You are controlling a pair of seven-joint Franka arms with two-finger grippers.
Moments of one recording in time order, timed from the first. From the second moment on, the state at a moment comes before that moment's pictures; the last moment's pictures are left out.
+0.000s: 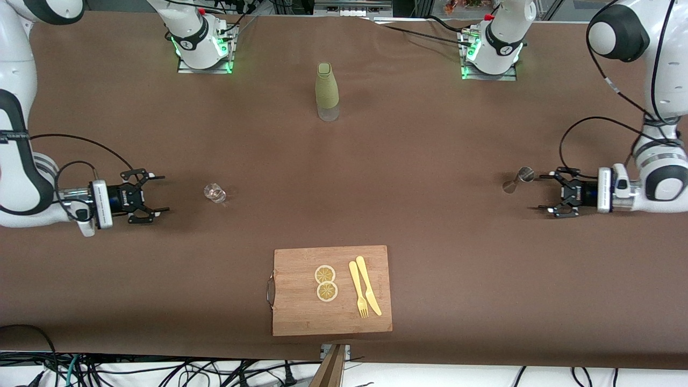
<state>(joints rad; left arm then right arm) 0.33 0.87 0.25 -1.49 -0.85 1.40 2.27 -0.48 0.77 0.21 -1.51 0.64 1.54 -1.77</state>
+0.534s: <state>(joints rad) 0.16 0.53 0.26 -1.42 -0.55 1.40 1.25 -0.33 0.43 0.22 -1.49 0.39 1.51 -1.09</state>
